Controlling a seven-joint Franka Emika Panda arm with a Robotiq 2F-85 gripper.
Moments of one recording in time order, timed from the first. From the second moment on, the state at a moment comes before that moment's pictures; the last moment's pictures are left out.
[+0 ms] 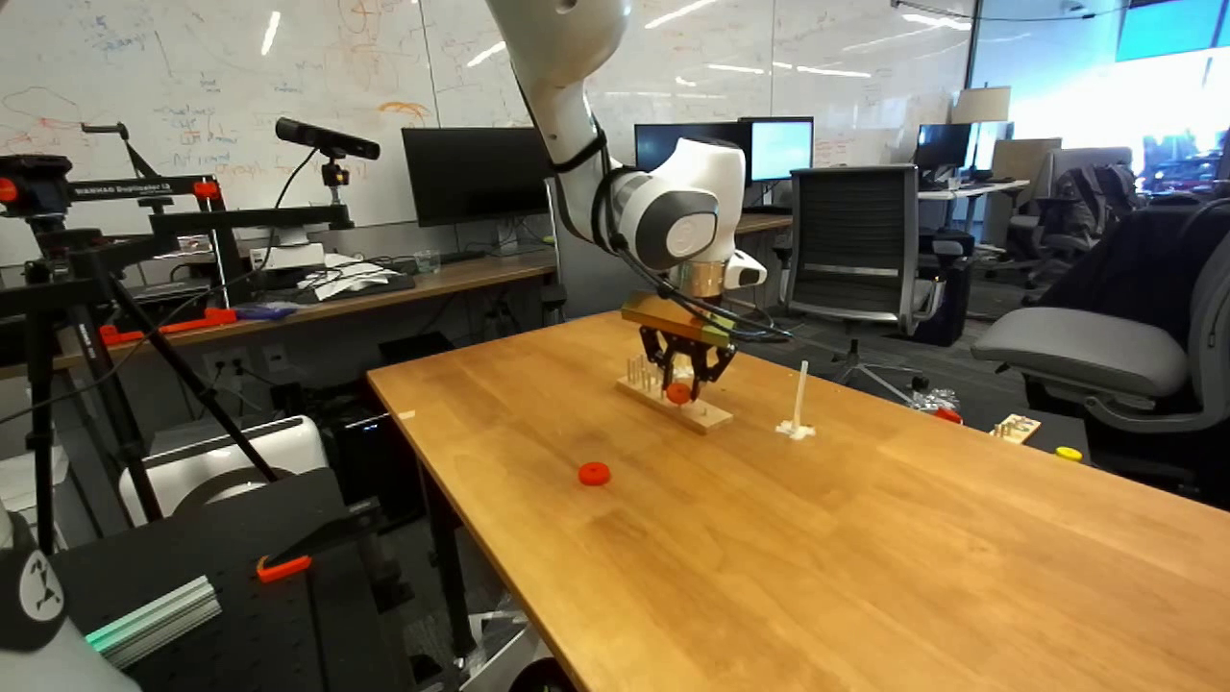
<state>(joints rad) -0.03 0.76 0.28 -1.80 0.05 2.65 -0.41</state>
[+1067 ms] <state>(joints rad) -0.01 0.78 0.25 -1.77 0.05 2.64 -0.38</state>
